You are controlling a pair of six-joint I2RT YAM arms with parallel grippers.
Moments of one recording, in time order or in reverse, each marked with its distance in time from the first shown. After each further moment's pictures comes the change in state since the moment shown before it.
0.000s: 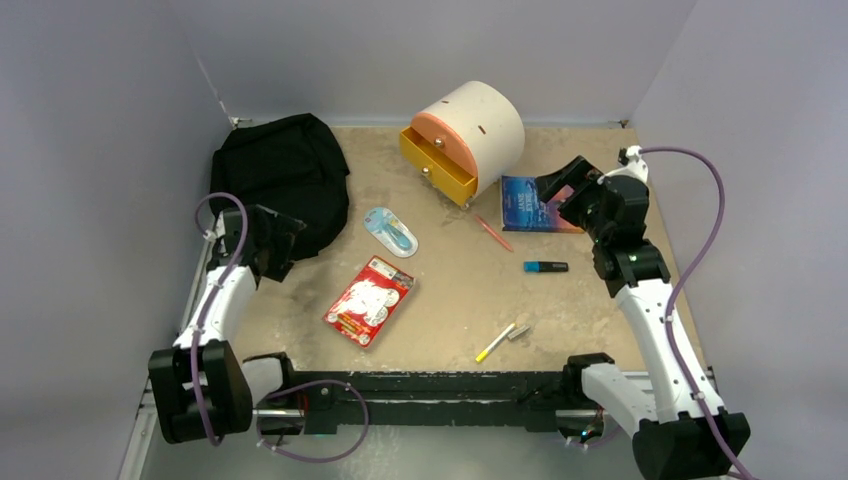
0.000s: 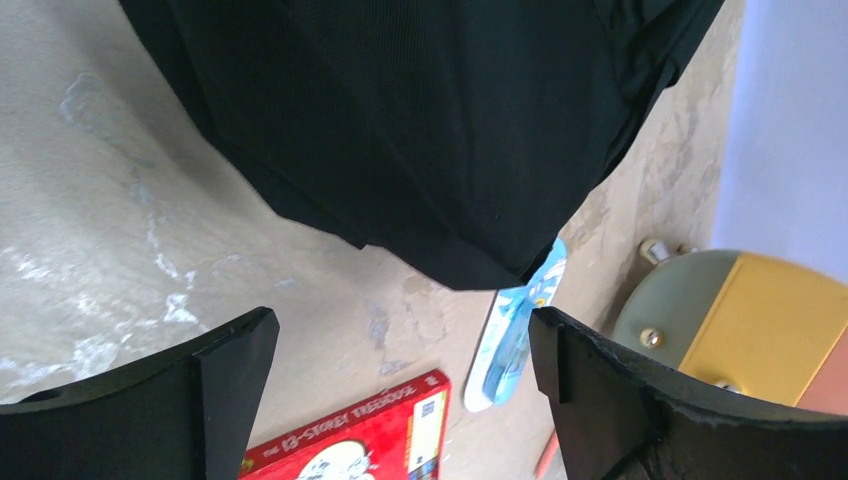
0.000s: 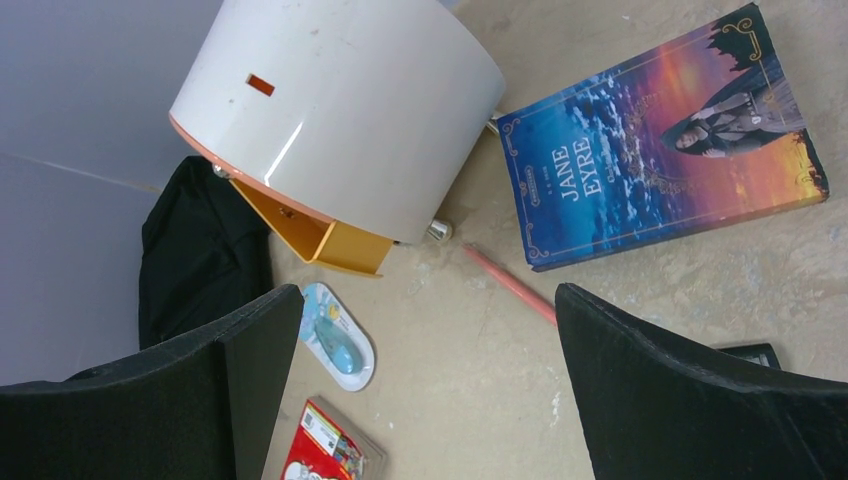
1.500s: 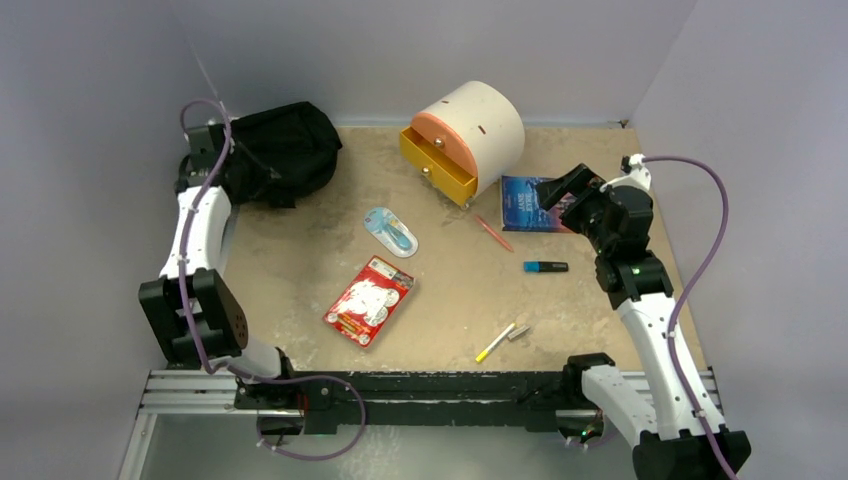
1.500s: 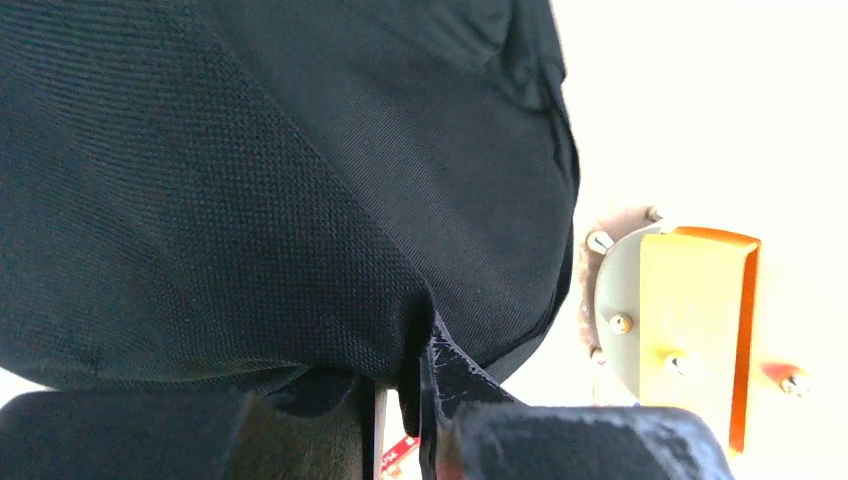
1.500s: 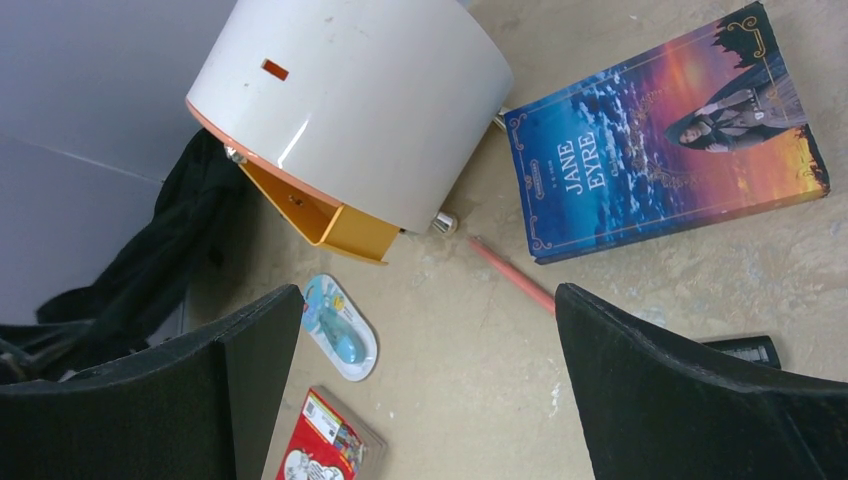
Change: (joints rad) left arm 0.071 0.399 0.588 -0.105 0.151 0.396; right arm 0.000 -0.079 -0.047 0.002 -0.015 -0.006
